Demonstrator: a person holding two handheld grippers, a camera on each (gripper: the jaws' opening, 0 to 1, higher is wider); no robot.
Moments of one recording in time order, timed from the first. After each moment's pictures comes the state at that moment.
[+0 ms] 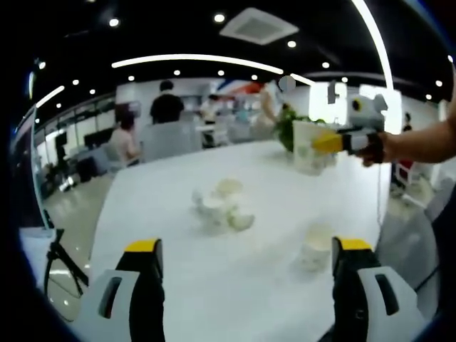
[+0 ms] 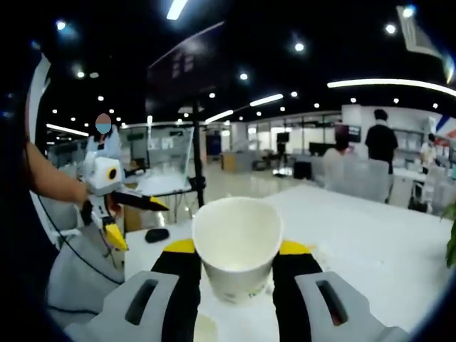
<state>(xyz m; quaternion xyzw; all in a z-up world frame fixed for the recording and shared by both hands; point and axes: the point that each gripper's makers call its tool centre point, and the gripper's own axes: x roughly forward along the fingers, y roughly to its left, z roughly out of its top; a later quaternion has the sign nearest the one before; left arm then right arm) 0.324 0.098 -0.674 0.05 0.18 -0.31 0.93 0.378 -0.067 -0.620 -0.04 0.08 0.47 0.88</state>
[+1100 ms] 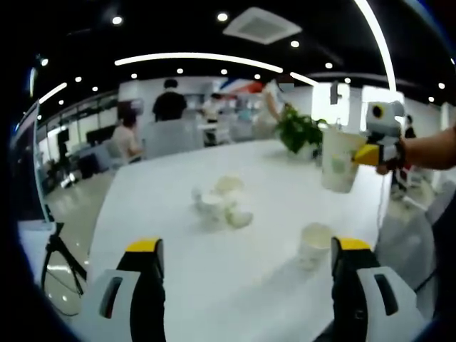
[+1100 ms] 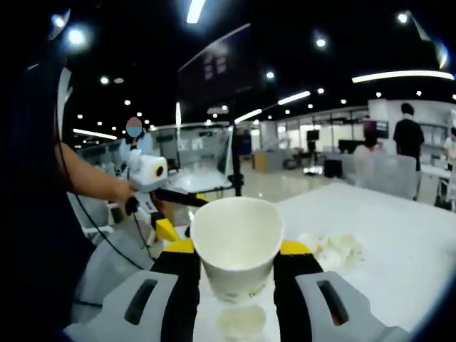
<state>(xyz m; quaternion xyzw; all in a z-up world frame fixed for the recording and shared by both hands) 0.318 0.096 -0.678 0.04 0.18 -0.30 0.93 0.311 -0.054 -0.623 -0.02 0.09 0.55 0.83</state>
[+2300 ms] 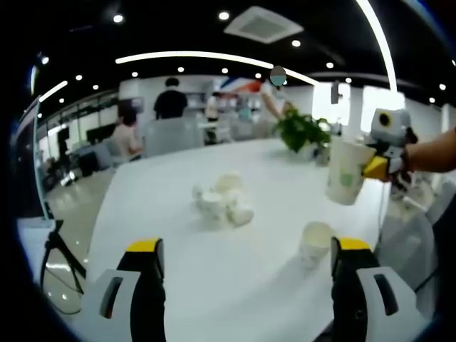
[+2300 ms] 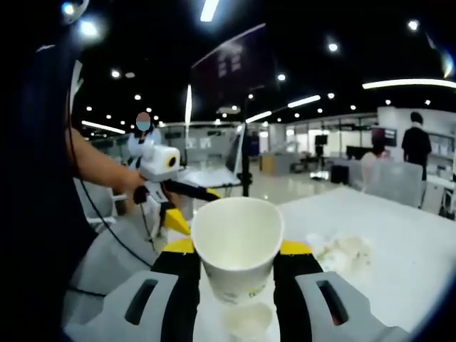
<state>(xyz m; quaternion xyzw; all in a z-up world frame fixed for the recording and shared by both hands) 0.319 0.099 -0.680 0.04 0.18 -0.30 0.93 0.298 -0.046 -0.640 -0.04 0.07 0.57 0.82</state>
